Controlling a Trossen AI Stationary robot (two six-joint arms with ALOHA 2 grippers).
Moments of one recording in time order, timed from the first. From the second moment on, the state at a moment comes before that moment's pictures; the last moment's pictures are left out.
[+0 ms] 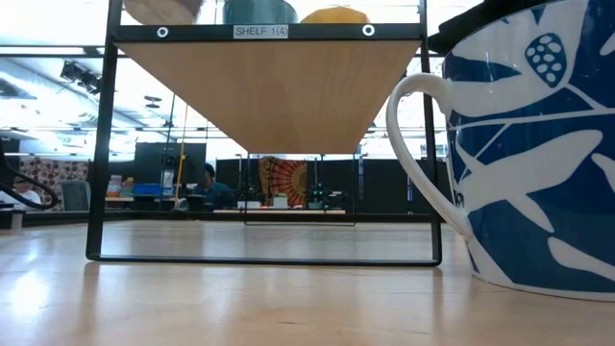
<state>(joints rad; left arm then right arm) -0.71 1.08 1.19 -1.03 -0.57 -0.59 0.22 0.93 0.45 0.24 0.05 -0.03</state>
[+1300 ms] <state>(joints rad) -0.48 1.33 1.19 -0.80 -0.39 -0.44 0.34 0.83 0.45 0.11 0.12 0.02</state>
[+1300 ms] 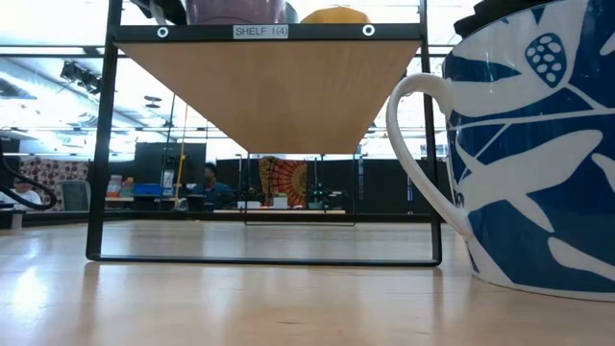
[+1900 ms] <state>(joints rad) -0.53 1.27 1.19 -0.88 -0.46 -0.47 0.37 0.84 0.45 0.08 0.16 0.13</state>
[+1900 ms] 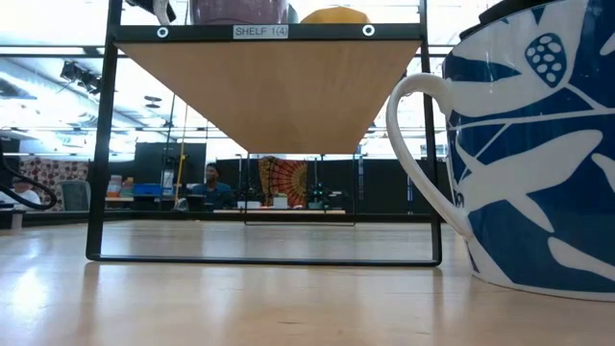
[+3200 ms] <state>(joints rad) -0.53 0.59 0.38 -0.09 -0.40 -0.18 0.69 1.49 1.18 -0.71 0.43 0.74</state>
